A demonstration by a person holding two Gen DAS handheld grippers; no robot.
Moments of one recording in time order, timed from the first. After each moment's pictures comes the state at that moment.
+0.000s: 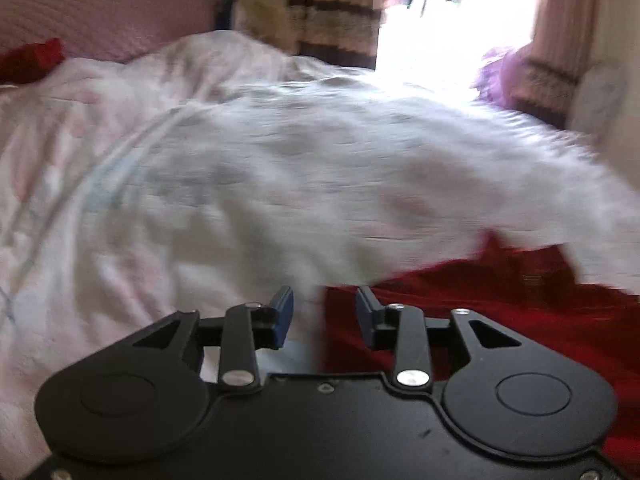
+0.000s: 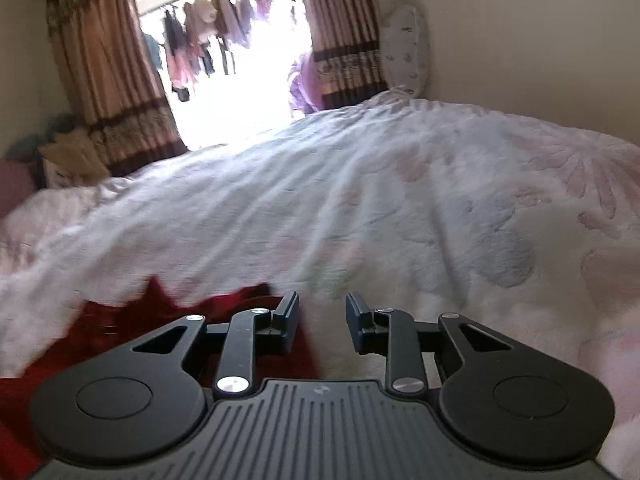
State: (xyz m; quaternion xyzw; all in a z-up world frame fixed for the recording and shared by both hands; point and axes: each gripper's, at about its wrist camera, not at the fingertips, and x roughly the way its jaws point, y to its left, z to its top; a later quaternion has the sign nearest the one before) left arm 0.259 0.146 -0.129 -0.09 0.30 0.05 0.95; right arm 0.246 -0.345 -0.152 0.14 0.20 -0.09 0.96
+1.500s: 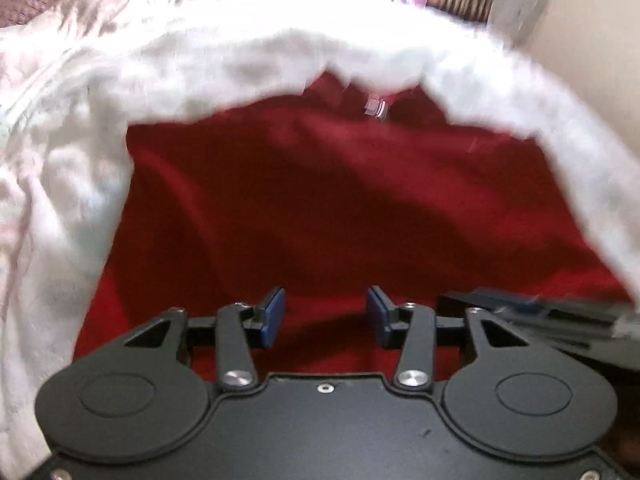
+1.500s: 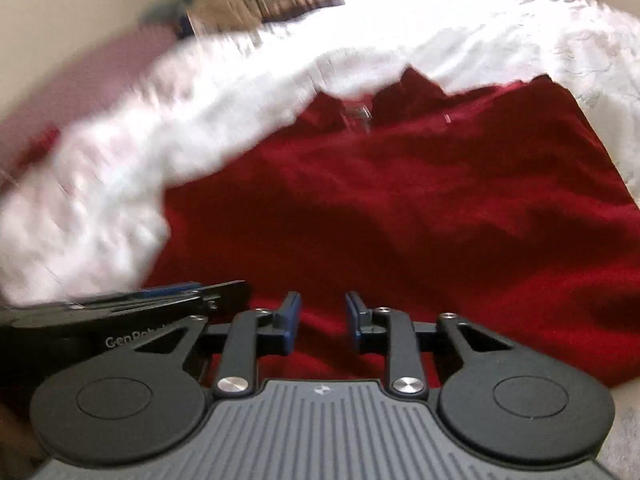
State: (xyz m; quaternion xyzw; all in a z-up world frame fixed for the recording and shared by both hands) left arm 0.198 0.028 -0.183 -0.04 0.43 -0.06 0.90; right arm 0.207 -0.182 -0.187 0.10 0.39 0.13 0.91
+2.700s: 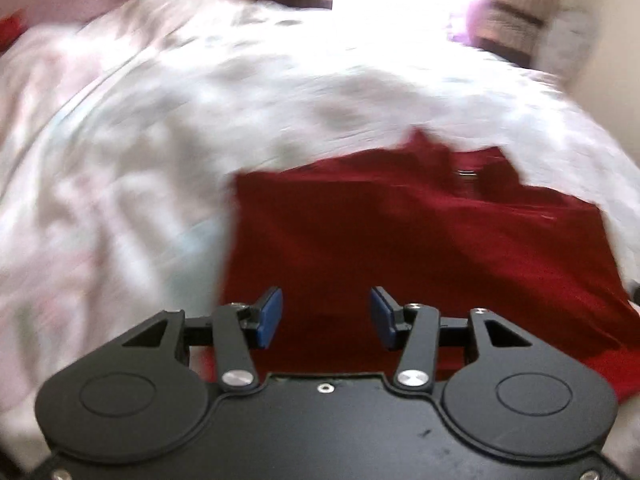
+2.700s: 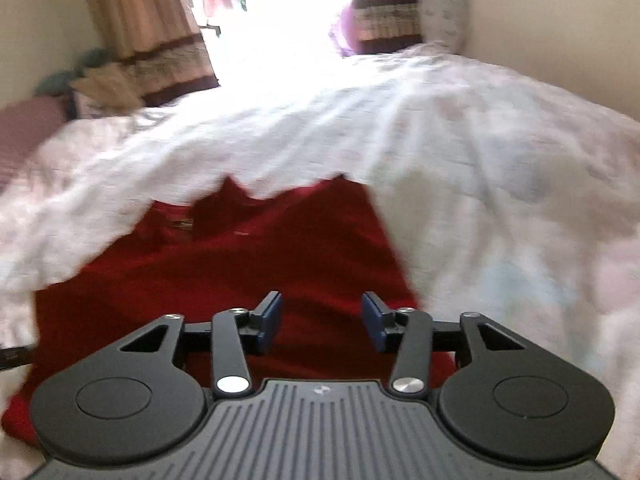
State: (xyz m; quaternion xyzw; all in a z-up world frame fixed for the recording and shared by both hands) left arm 0.211 0.086 -0.149 -0.06 0.37 0.00 0.93; right arm 0.198 -0.272 -0.154 0.11 0.29 -0.04 0.95
